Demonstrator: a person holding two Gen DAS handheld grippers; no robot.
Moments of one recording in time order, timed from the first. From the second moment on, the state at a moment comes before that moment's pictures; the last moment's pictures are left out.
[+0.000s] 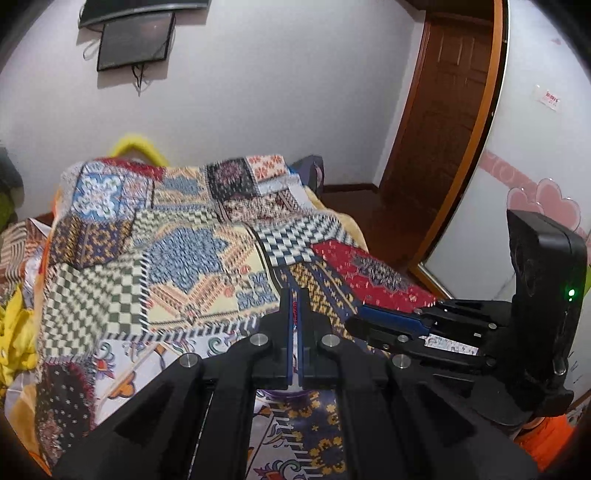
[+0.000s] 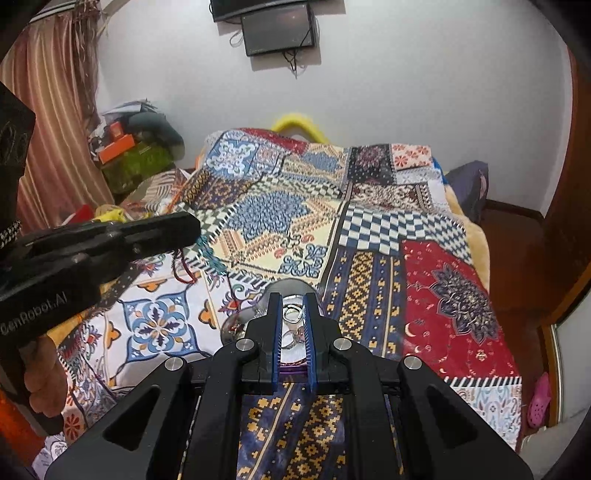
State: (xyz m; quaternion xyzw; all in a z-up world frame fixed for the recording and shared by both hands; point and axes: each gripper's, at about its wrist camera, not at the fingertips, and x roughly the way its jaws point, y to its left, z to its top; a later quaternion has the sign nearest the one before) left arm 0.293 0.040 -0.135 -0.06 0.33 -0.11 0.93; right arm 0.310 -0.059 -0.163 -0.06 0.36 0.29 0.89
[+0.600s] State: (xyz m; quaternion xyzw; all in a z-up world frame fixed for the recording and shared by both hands) left arm 0.313 0.032 -0.203 -0.06 0.43 -0.13 0.89; right arm 0.324 -0.052 -0.198 -0.07 0.43 0.30 0.85
